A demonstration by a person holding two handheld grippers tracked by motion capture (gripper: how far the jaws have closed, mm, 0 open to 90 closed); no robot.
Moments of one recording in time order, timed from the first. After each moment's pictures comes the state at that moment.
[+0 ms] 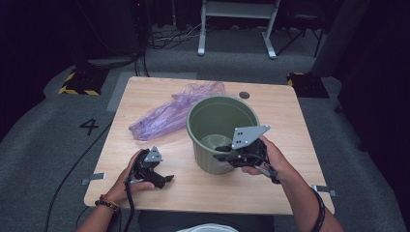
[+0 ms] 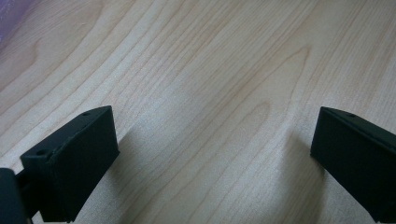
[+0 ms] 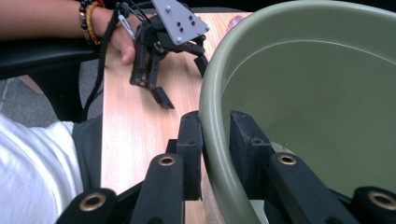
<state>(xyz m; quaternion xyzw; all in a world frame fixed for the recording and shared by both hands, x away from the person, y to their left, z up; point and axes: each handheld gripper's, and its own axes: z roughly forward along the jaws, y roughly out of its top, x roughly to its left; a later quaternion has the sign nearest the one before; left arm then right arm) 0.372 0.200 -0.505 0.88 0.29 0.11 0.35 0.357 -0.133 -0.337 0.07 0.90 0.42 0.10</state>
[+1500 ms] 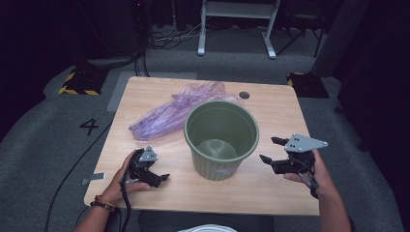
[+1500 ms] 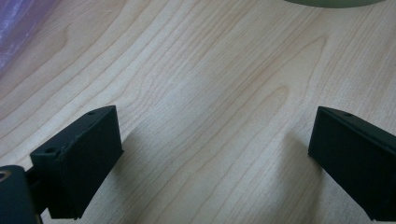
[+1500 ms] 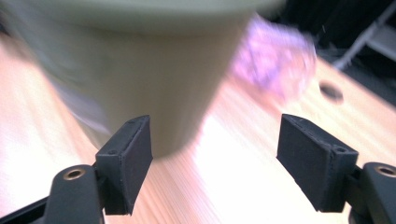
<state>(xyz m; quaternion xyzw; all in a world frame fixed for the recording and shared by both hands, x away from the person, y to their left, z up) 0.371 0.215 -0.505 0.88 0.30 0.12 0.35 0.355 -0.268 -0.381 0.25 0.84 0.41 0.23</state>
